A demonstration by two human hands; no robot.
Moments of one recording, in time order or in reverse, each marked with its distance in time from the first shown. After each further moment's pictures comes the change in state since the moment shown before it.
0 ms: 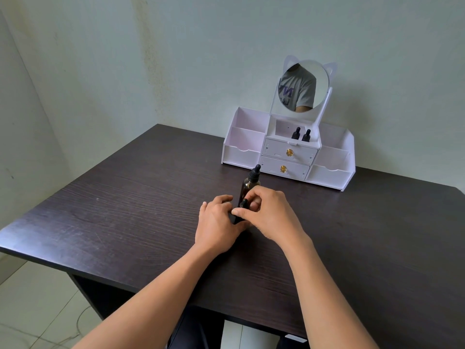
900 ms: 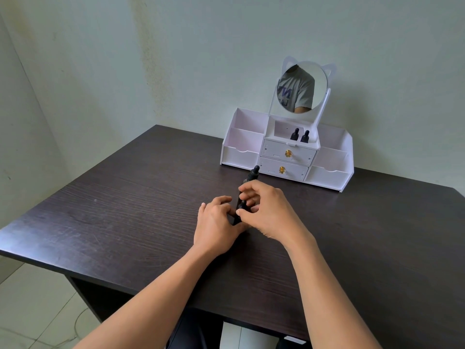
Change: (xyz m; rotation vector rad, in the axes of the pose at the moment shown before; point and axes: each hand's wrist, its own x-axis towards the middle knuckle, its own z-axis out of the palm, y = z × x) left_hand 0.000 0.001 0.000 -0.009 0.004 0.007; right_hand 0.003 -0.005 -0.005 0.115 -0.061 -0.083
